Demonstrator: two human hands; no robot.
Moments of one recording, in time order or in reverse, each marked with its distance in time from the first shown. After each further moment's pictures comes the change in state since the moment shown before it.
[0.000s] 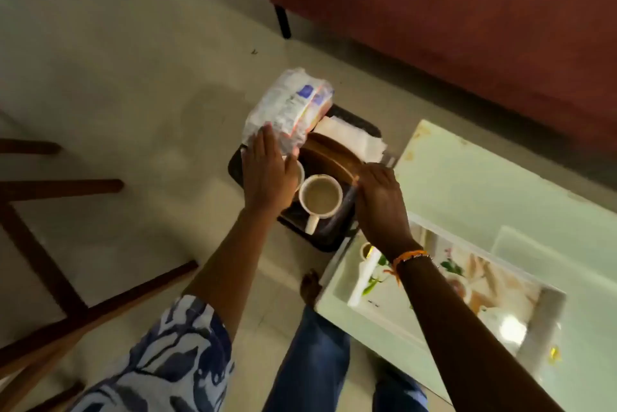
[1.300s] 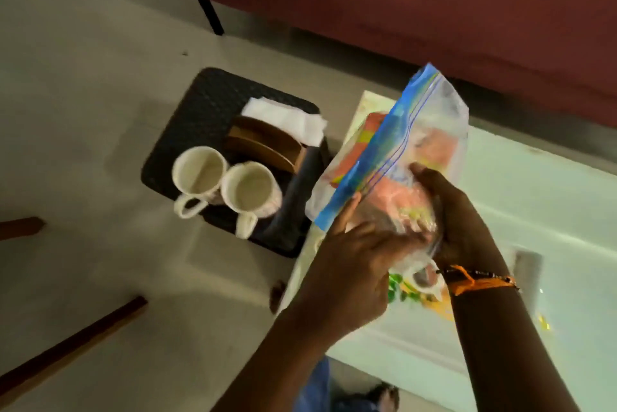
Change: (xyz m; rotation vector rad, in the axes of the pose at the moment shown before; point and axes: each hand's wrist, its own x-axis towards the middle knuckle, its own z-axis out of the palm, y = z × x) left_hand -0.139 0.108 0.076 -0.231 -0.280 0.877; right_hand -0.060 0.116 -0.044 1.674 0.067 0.812
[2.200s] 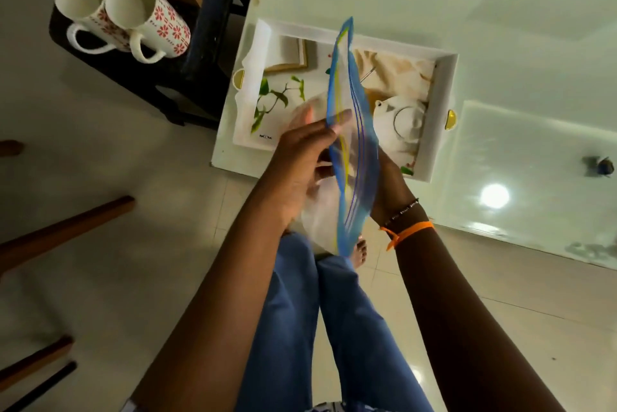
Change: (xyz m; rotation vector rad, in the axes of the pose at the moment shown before) left_hand -0.088 0.122 0.135 -1.157 0.055 -0.839; right_hand -0.150 0.129 -0.175 -0.221 0.012 0.005
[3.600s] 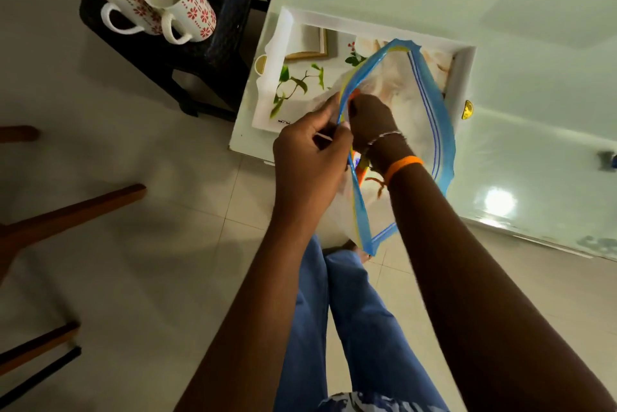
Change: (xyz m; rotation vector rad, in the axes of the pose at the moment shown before) left_hand -0.054 0.000 0.001 0.423 0.404 0.400; right_hand 0.011 -0.030 0.050 -1.050 0.223 -0.148
